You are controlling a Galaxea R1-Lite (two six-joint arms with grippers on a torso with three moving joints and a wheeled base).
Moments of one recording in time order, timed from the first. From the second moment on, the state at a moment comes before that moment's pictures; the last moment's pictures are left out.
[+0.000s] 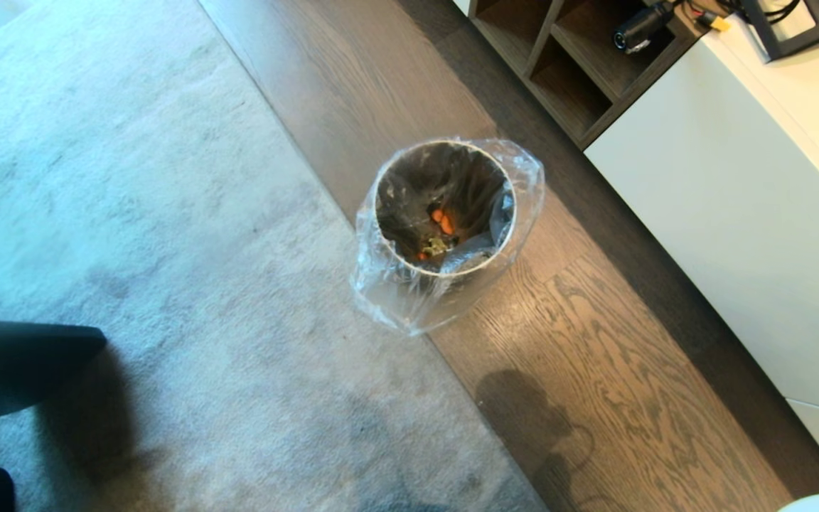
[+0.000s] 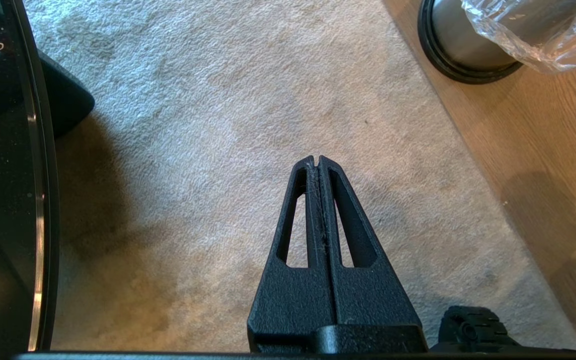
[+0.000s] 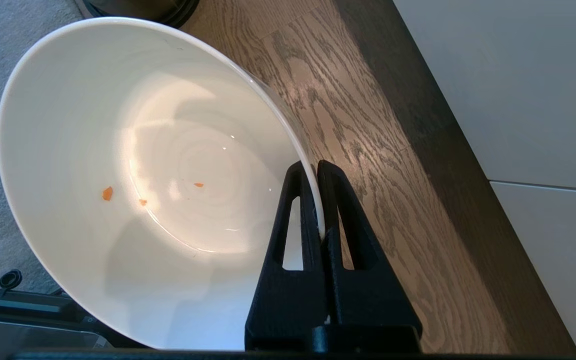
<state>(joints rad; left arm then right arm) 0.00 0.00 0.00 0.00 0.01 -0.08 0.01 0.00 0.00 0.00 0.05 -0.09</state>
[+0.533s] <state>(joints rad) 0.00 0.00 0.00 0.00 0.01 -0.08 0.01 0.00 0.00 0.00 0.05 -0.09</state>
